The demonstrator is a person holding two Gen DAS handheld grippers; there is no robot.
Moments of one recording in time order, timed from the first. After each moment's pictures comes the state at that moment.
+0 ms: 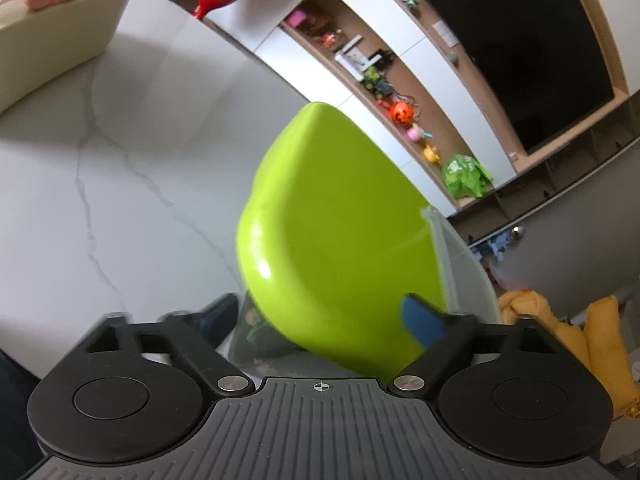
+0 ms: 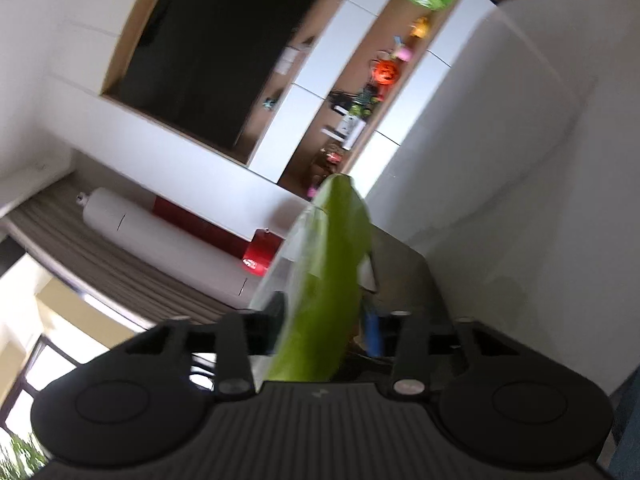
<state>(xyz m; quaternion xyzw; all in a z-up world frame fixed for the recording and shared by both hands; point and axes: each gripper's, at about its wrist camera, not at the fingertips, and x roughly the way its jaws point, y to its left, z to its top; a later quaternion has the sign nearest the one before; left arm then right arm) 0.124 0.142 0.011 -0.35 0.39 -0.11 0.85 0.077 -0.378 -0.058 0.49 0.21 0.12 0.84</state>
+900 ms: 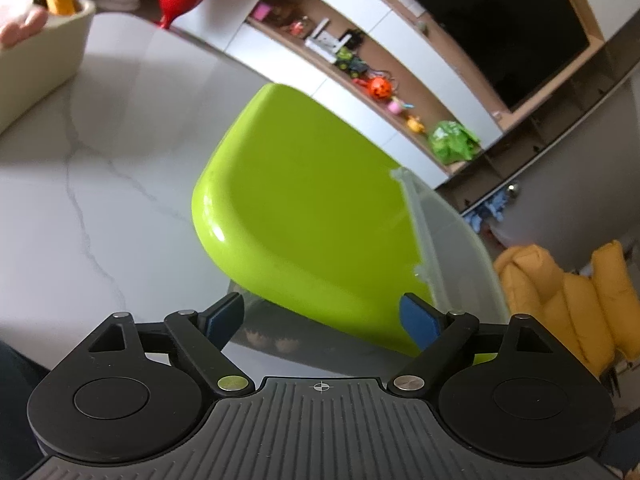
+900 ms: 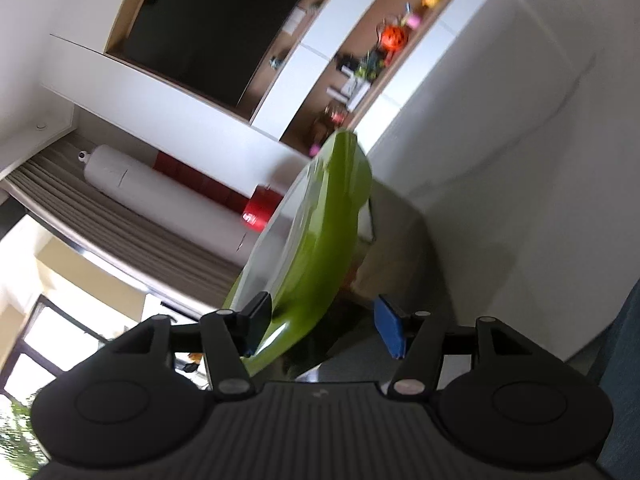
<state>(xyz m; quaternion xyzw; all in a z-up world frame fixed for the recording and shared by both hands) 0.099 0.117 0.020 -0.29 0.40 -0.14 0.86 0.056 -0.371 -0.059 0.48 0.27 0.17 0.82</state>
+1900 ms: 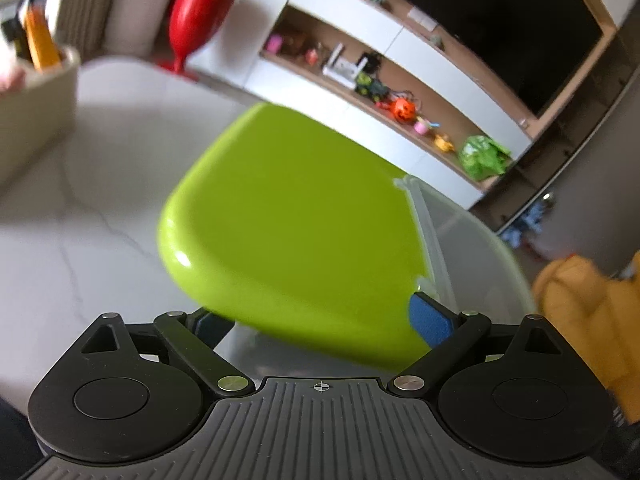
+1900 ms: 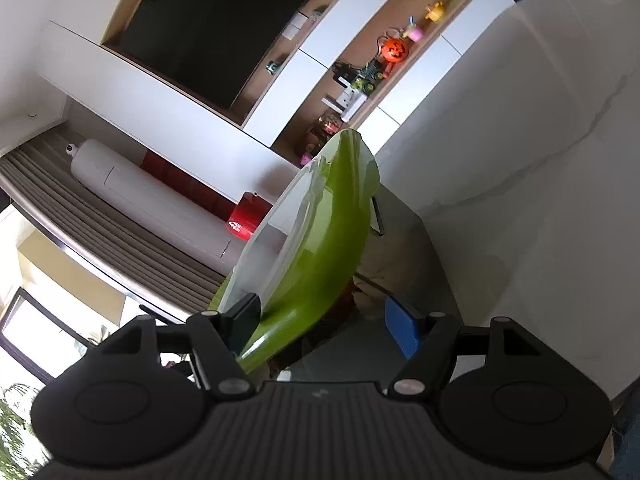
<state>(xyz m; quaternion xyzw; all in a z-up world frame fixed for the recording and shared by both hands) 0.127 0.076 0.035 -0.21 0.37 -0.07 0.90 0.094 -0.344 -0.055 0.45 0.25 0.14 0.85</state>
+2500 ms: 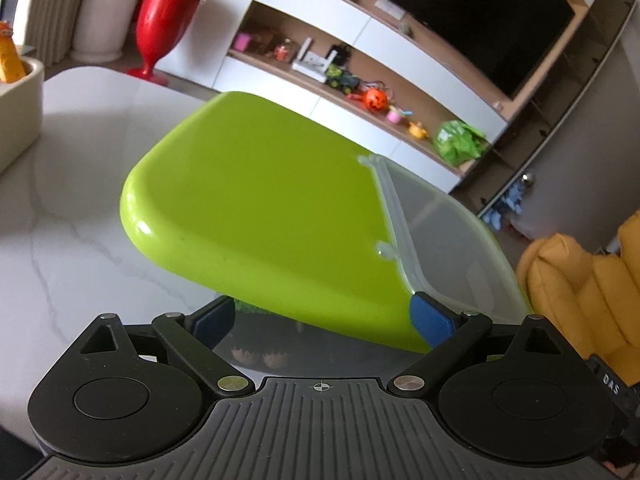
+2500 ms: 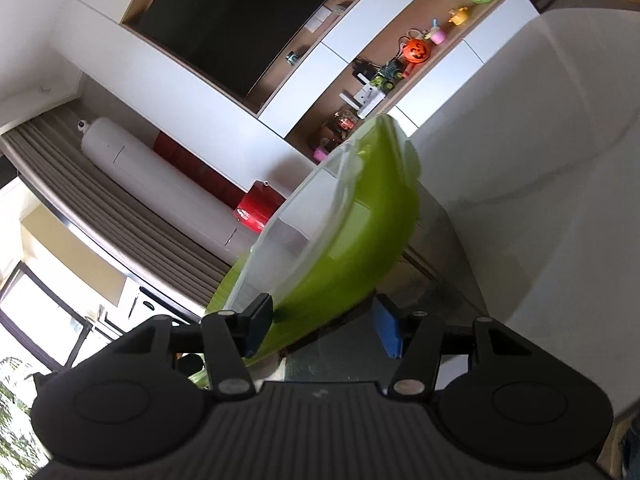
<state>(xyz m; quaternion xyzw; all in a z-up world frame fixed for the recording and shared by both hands) 0.147 0.063 0.032 -0.21 0.37 -0.12 0.90 0.113 -0.313 -0.038 0.41 0.26 0.16 0.86</state>
